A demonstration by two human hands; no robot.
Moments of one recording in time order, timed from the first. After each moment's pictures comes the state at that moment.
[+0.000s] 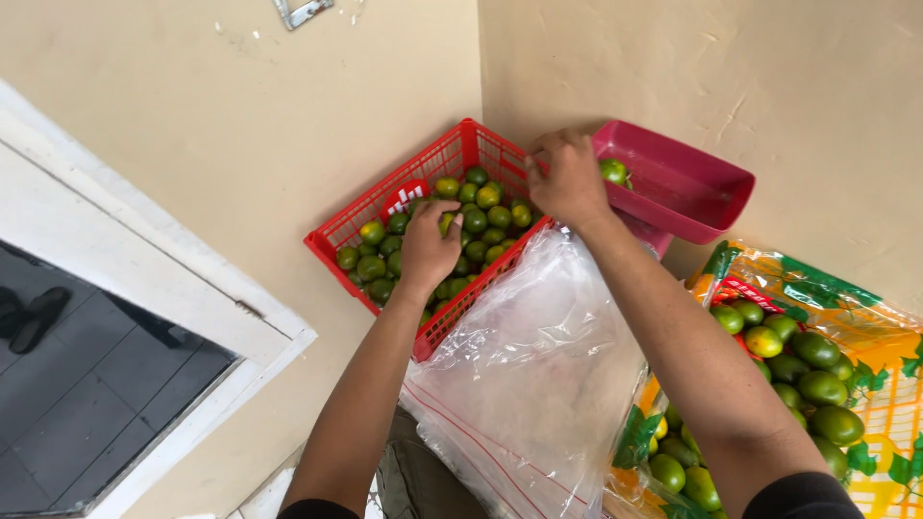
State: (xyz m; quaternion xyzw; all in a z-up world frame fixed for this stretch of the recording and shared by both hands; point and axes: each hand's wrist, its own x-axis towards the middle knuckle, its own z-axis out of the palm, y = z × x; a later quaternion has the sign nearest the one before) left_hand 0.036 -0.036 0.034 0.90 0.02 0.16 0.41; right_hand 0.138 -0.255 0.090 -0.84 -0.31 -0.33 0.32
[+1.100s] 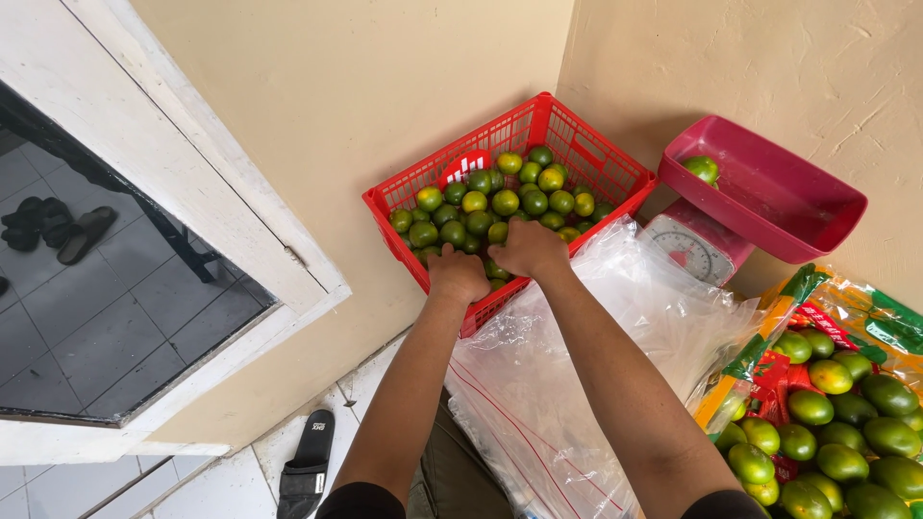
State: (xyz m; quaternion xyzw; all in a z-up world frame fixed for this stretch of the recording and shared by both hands) left_hand 0.019 -0.003 -0.068 0.98 0.11 -0.17 0.02; right_hand 0.038 -0.133 0.061 -0.95 -0.21 0.20 0.13
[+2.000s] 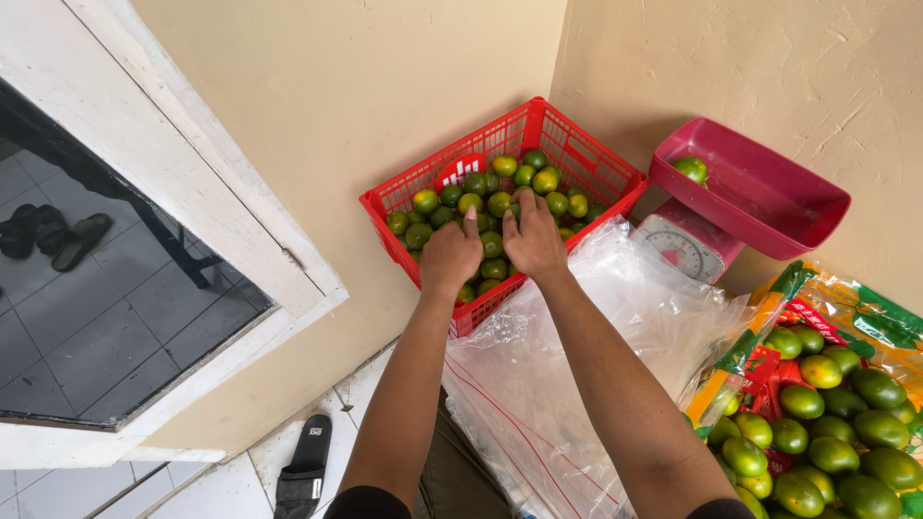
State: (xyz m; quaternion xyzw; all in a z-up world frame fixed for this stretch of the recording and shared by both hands) left_hand -0.039 -0.022 0.065 0.89 0.22 0.01 0.39; right_hand 0.048 -0.143 0.025 -0.91 -0.19 0.01 0.38
